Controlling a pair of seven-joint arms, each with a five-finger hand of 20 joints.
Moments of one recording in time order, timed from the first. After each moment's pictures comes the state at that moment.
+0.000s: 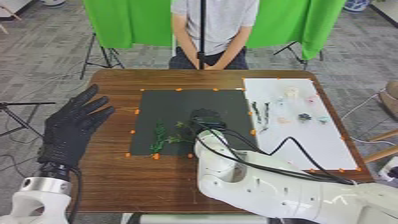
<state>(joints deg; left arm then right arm) 133.8 -48.7 -99.2 -135.0 34.3 18.3 16.3 -48.9 -66.4 12.2 -98.5 -117.6 -1.3 66.0</state>
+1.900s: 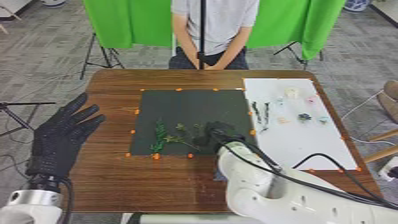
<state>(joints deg) 141.0 -48.9 -102.9 -137.1 33.5 20.2 18.8 -56.7 -53.5 17.8 -113.9 -112.8 -3.5 60.9</state>
